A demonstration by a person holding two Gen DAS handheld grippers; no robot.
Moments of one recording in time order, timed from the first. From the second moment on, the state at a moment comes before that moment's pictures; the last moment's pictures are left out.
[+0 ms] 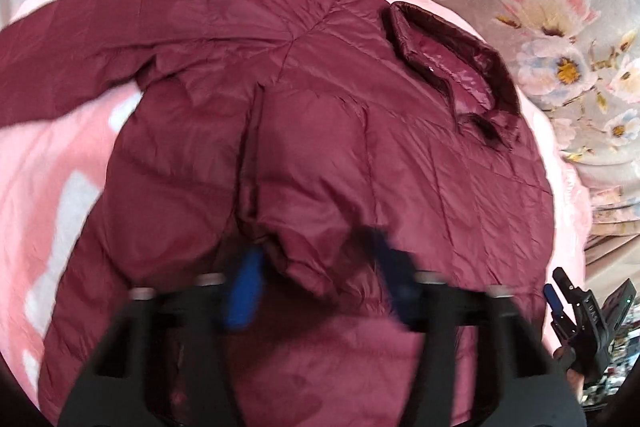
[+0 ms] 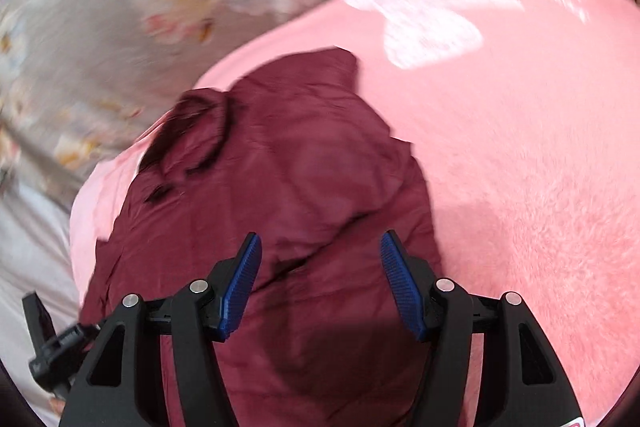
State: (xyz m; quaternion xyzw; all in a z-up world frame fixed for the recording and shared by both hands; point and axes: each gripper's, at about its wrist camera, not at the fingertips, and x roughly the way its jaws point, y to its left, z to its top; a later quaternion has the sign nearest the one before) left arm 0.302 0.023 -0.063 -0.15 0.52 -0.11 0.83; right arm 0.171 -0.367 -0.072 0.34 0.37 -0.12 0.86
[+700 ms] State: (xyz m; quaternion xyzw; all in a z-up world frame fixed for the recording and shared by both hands) left arm 0.328 0.023 -0.079 -0.04 0.47 -0.07 0.88; right arm 0.173 -0.381 -0.072 0.32 0.35 -0.14 0.87
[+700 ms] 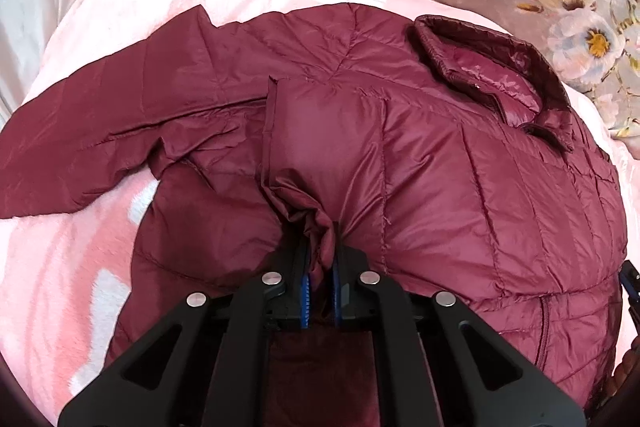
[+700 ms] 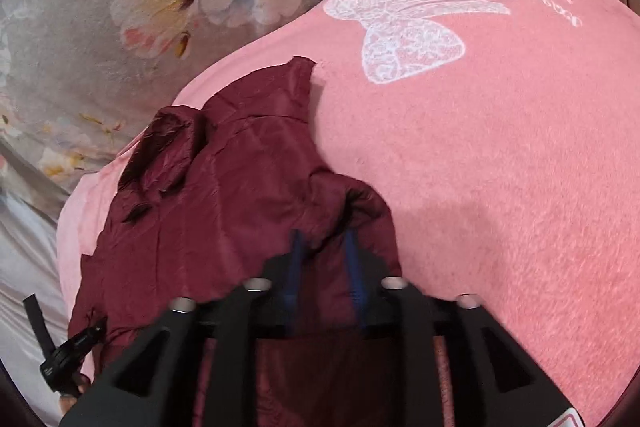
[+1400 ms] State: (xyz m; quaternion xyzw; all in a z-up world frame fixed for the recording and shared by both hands) left arm 0.325 0.005 -0.077 0.01 0.46 -0.07 0.89; right arm 0.200 -0.374 -0.073 0.23 0.39 -0.20 0.87
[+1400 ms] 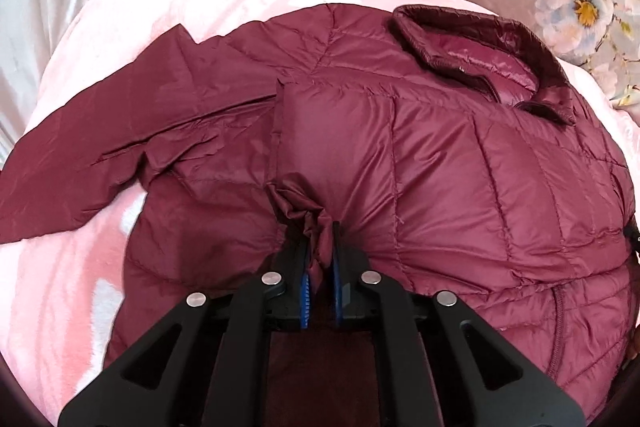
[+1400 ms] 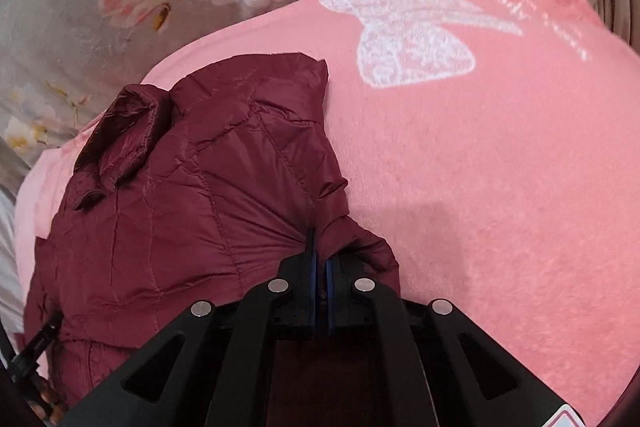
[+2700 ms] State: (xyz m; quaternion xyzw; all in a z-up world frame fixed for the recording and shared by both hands) left arm 0.309 -0.065 -0.084 0.04 0.42 -0.09 0.90; right arm 0.245 -0.205 -0.089 0.05 0.42 -0.09 0.90
